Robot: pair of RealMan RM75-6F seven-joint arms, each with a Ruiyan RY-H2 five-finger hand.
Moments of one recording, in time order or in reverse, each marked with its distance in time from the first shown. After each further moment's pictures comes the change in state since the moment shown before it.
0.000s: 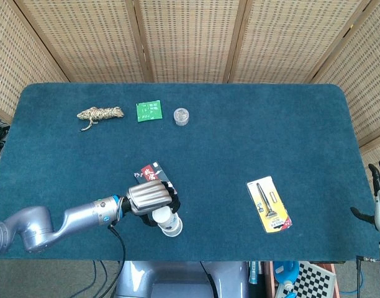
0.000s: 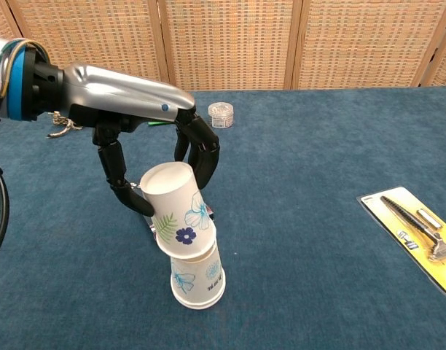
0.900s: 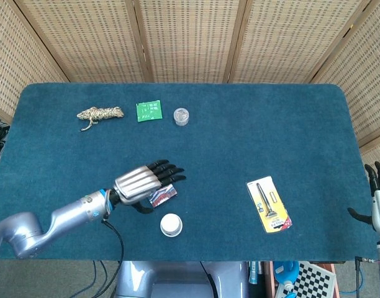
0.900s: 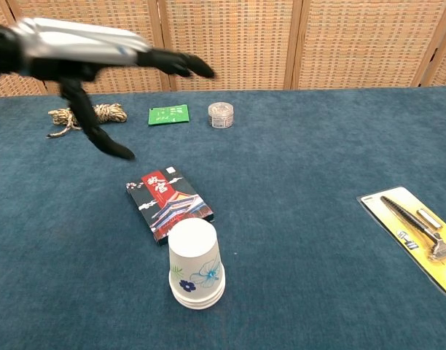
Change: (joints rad) left arm 0.123 0.067 -0.013 -0.041 -0.205 0.169 0.149; right arm 0.002 0.005 -0.011 -0.012 -0.022 -0.006 0.012
